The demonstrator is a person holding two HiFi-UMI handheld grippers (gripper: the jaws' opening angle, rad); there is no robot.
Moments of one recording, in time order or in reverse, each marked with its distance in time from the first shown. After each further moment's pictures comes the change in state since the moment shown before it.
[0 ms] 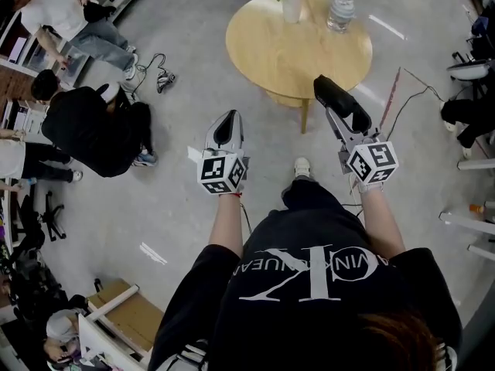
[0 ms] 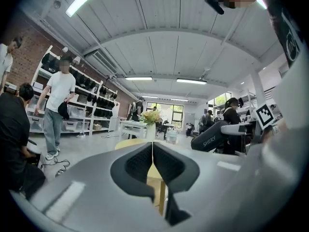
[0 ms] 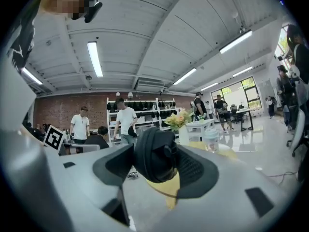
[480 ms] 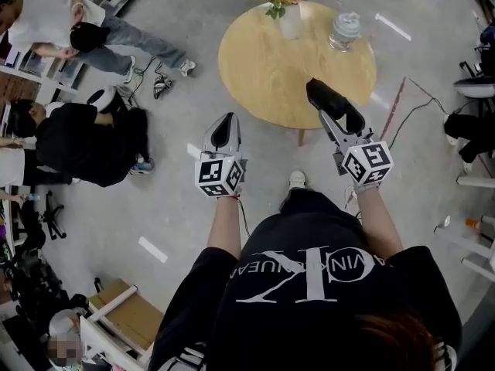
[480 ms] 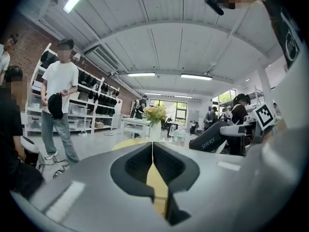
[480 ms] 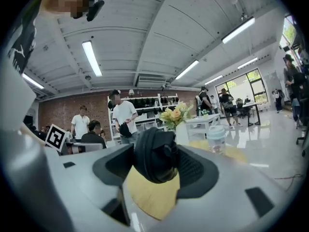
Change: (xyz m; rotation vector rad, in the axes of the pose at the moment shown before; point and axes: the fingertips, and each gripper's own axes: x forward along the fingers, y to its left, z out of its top) left arm 0.104 0.021 0.004 -0.008 0.034 0.047; right arm 0.095 -0.068 0.001 0.024 0.048 0.073
